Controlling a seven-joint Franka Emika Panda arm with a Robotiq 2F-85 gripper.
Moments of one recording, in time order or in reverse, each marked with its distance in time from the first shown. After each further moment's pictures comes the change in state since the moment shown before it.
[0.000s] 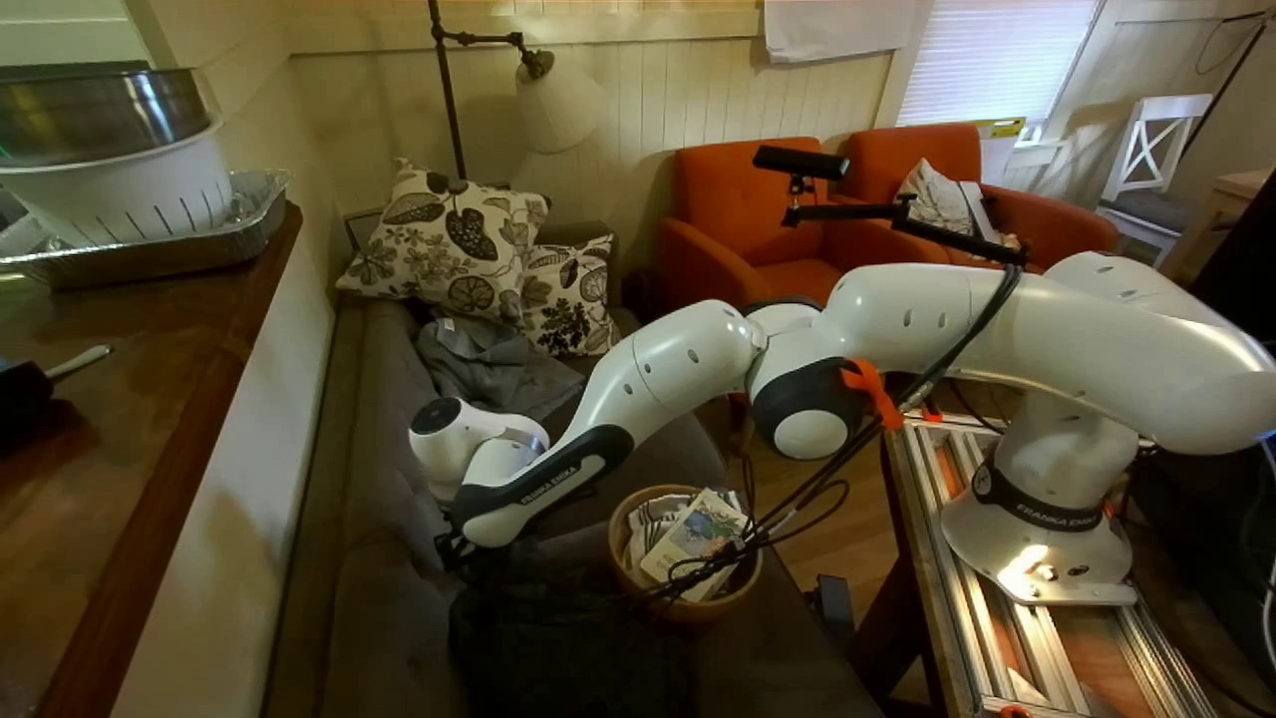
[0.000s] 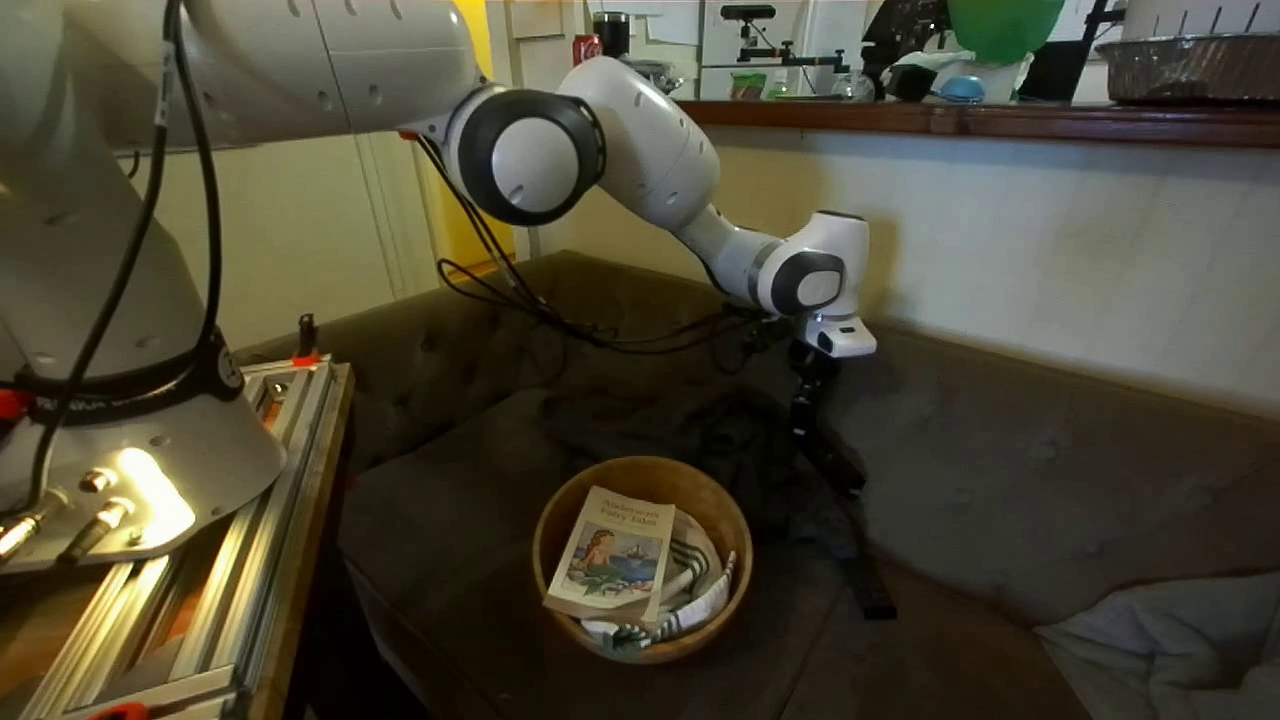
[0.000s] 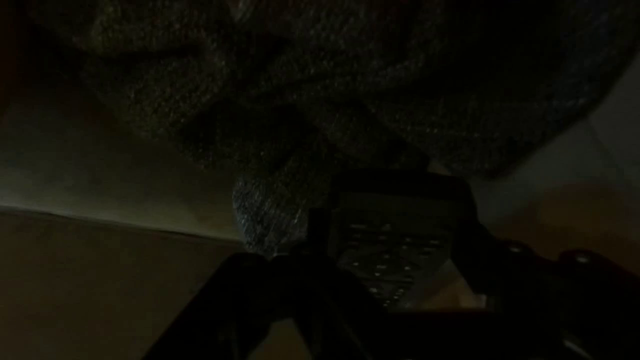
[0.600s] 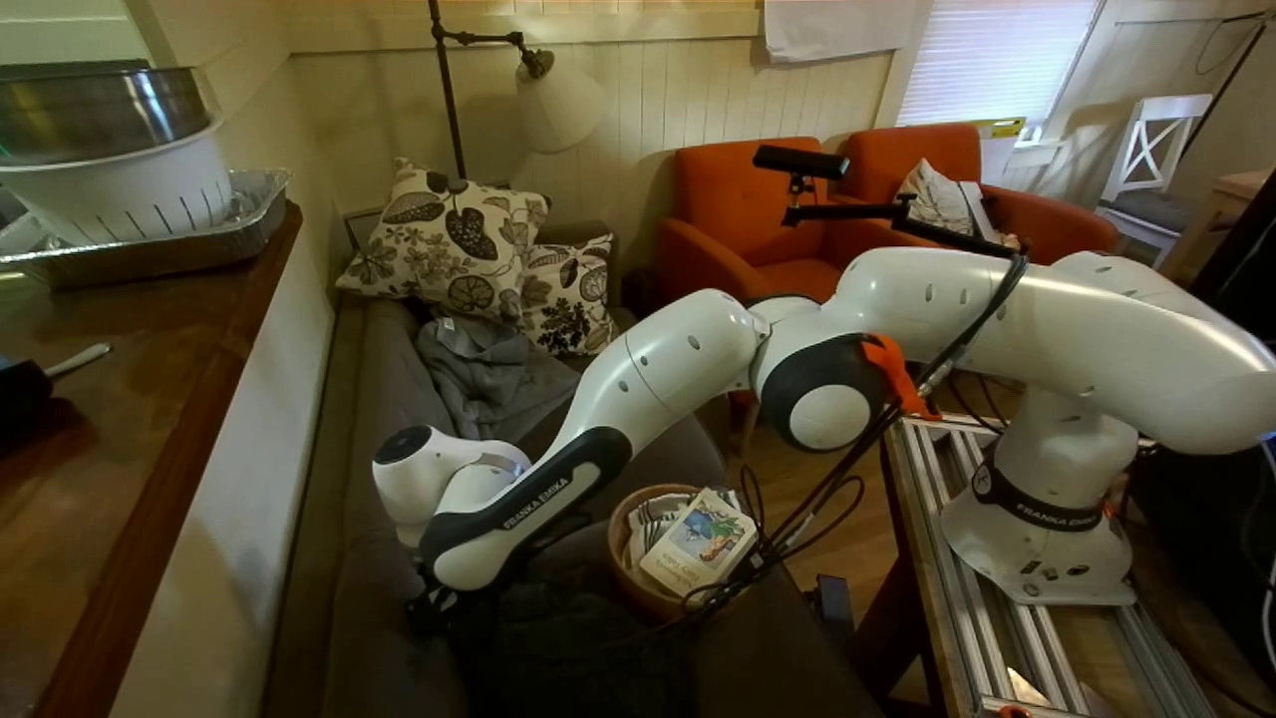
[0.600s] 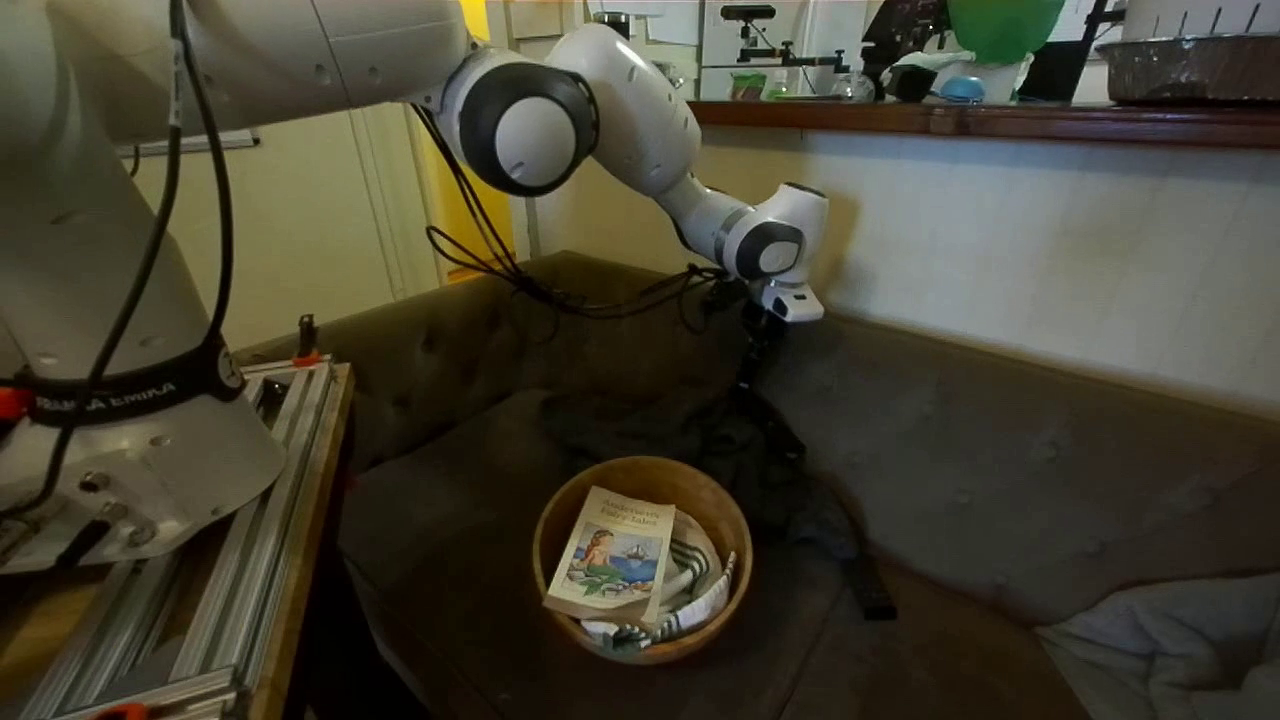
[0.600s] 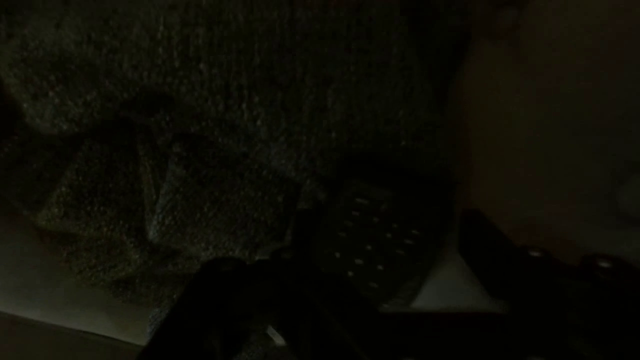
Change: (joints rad) arm 0.041 -0.091 0.170 -0.107 0.000 -0.052 -0.074
